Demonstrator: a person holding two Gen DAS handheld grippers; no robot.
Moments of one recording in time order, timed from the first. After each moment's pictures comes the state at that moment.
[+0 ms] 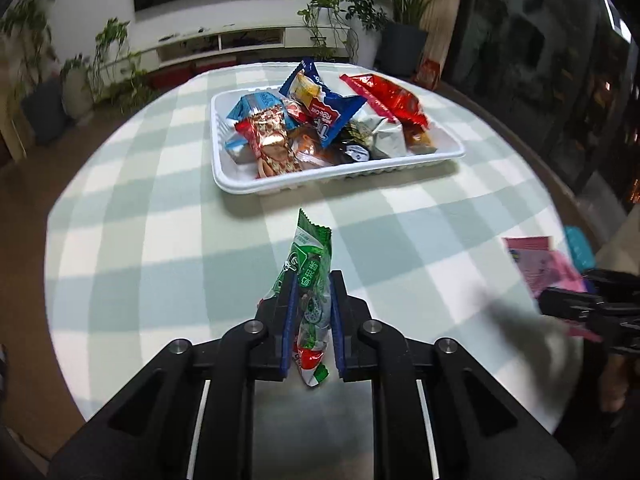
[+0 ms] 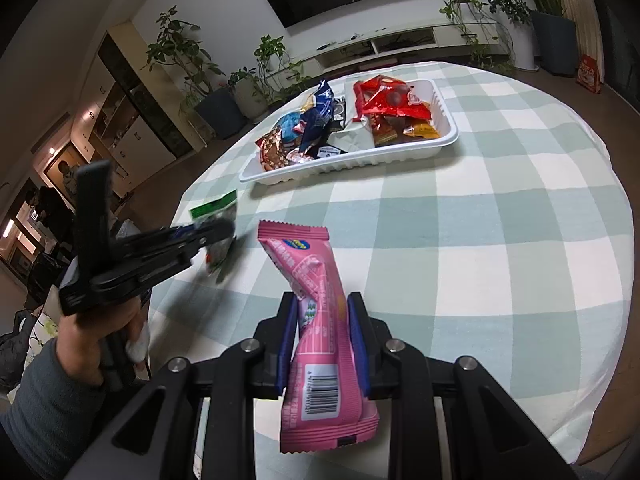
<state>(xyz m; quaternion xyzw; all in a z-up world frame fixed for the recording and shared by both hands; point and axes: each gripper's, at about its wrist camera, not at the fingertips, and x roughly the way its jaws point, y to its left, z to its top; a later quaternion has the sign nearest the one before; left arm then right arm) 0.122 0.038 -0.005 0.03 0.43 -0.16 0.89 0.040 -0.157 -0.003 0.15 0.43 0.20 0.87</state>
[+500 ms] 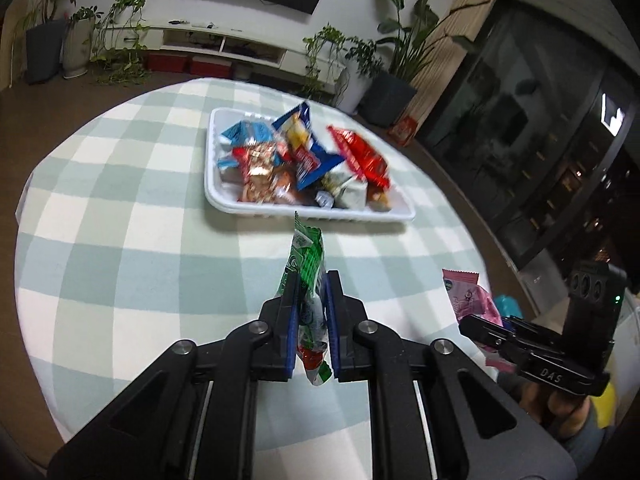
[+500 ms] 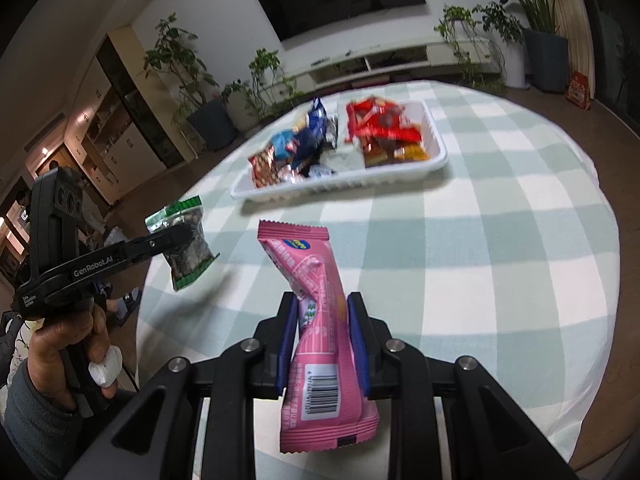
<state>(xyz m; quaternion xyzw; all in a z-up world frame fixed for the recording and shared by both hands) 0.089 0.062 0.038 -0.12 0.40 -0.21 0.88 0.039 -0.160 0.009 0.14 0.40 0.18 0.89</state>
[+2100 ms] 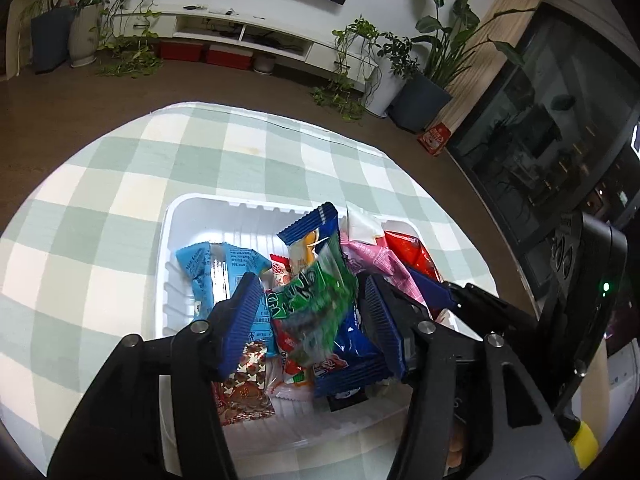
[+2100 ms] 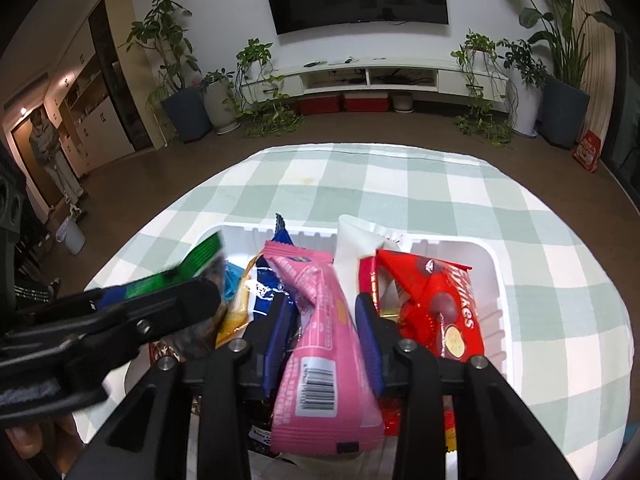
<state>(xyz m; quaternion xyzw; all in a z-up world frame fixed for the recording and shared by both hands) 0.299 0.013 0.047 -0.13 0.43 -0.16 0.88 0.294 -0.106 0.016 0.04 0.40 0.14 0.90</state>
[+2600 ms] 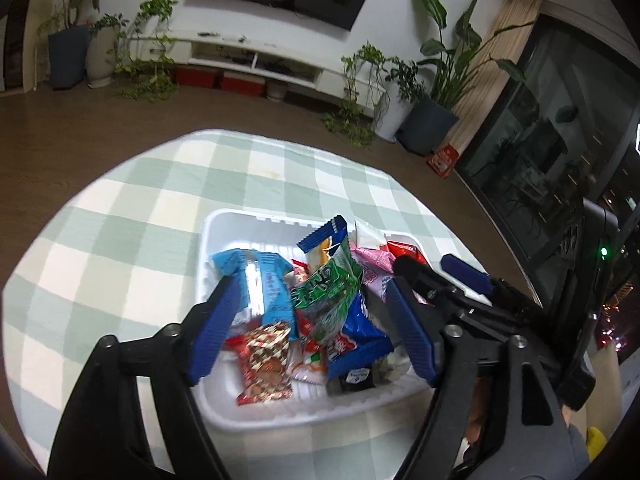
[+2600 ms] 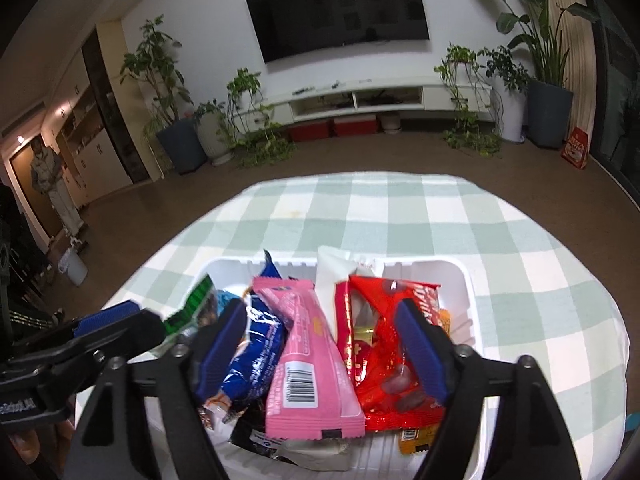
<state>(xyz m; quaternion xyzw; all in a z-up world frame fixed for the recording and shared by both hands) 0.249 0.032 0.074 -0.13 0.38 -0.13 0.91 0.281 -0.130 0.039 0.08 0.36 0.13 0.92</state>
